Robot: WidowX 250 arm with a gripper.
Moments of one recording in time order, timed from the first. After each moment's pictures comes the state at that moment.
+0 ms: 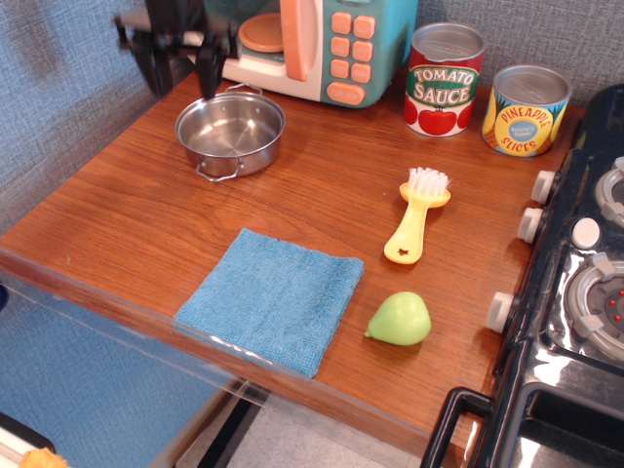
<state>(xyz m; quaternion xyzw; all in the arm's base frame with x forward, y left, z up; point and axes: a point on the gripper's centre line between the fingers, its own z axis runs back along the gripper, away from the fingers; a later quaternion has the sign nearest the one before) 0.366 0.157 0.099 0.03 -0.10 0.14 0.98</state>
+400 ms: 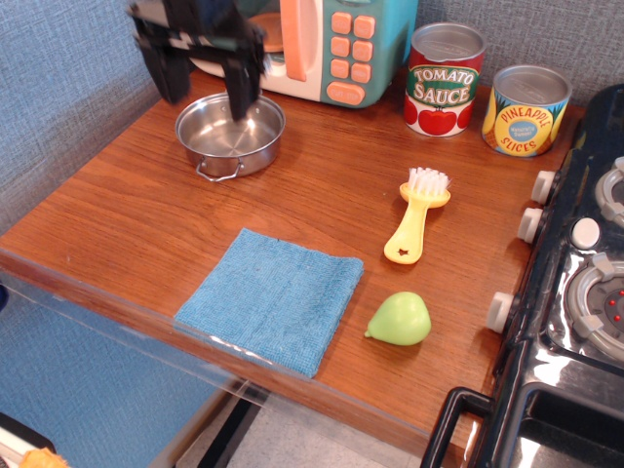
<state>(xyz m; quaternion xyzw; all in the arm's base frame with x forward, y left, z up) 0.318 0.095 0.110 0.02 -0.08 0.03 1.00</state>
